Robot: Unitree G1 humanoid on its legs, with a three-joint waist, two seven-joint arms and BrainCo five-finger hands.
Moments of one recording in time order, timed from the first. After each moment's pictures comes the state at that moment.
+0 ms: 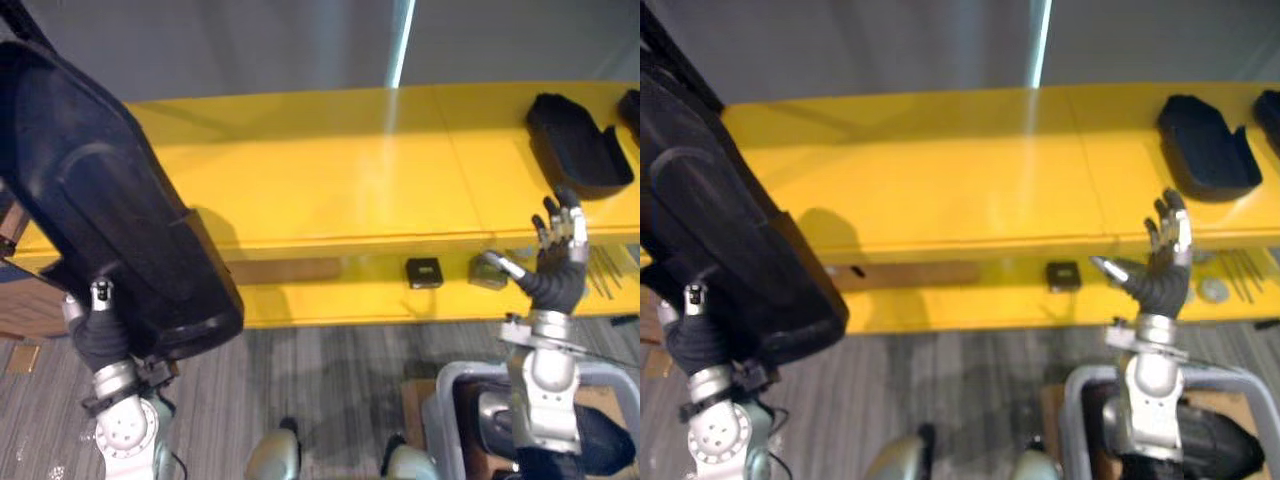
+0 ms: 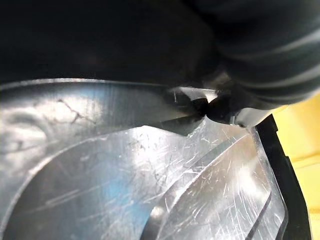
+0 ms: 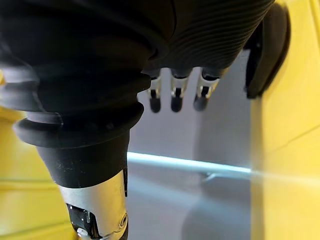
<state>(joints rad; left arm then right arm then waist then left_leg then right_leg) 0.29 0.11 0.26 -0.37 -0.15 -0.32 0.28 0.02 -0.23 -0.21 -0.10 0.15 -0.45 -0.13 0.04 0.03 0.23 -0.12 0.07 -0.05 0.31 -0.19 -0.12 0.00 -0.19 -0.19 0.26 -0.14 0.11</state>
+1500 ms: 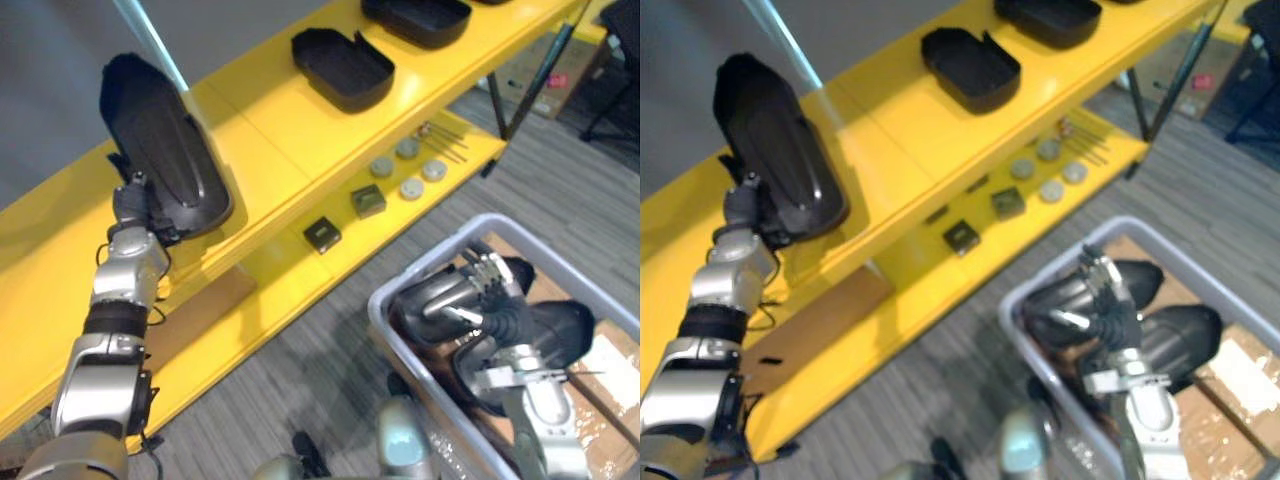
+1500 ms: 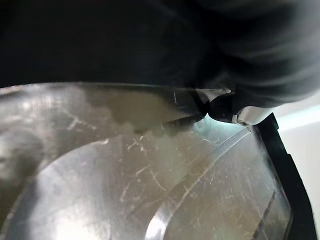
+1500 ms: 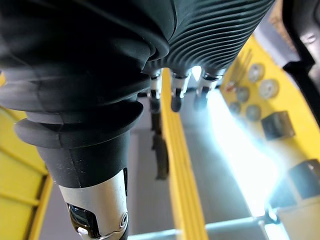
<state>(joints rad) -0.75 0.60 0.02 0.69 -0.59 0.26 0.44 0.22 -0.33 -0.05 -0.22 0.33 -0.28 0.11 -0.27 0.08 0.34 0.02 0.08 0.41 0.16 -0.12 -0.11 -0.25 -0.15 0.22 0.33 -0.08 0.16</state>
